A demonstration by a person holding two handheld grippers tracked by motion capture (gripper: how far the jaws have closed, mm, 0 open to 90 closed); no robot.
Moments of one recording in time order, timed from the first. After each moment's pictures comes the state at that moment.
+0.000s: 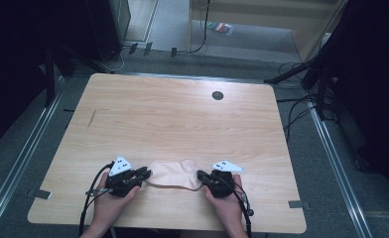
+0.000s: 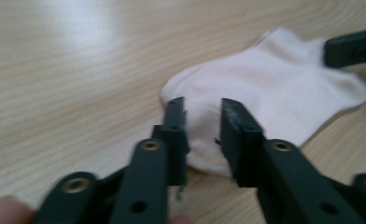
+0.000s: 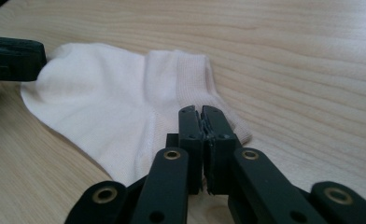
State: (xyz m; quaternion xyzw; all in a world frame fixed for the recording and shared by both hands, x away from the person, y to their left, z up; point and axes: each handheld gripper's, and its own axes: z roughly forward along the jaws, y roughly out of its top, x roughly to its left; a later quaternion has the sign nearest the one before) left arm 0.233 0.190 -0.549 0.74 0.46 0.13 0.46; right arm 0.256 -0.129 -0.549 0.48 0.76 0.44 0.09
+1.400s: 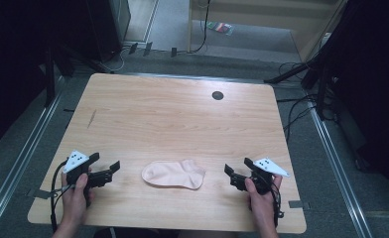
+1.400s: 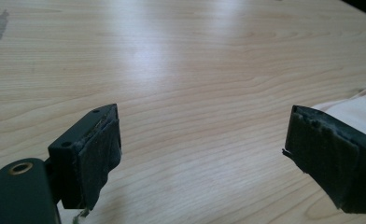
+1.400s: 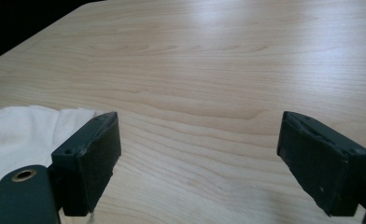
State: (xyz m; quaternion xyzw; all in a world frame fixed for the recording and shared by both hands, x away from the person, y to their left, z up) left arm 0.232 0.281 -0.544 0.67 0.53 0.22 0.47; right arm 0.262 -0.227 -0.536 0.50 0.69 0.50 0.18
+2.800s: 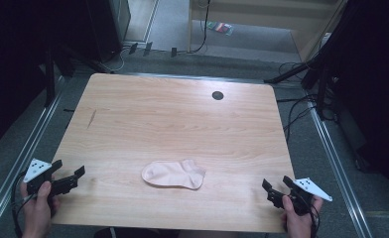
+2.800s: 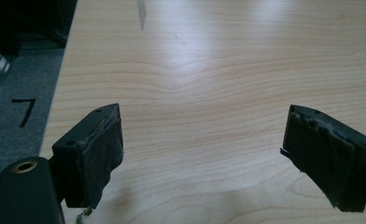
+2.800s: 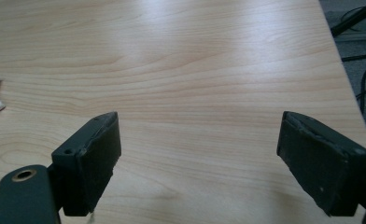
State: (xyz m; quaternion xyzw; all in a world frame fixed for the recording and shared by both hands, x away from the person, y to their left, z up) left arm 0.200 0.367 -0.550 0.65 0.58 0.27 0.41; right arm 0.219 -0.327 -0.548 0.57 0.65 0.45 0.23
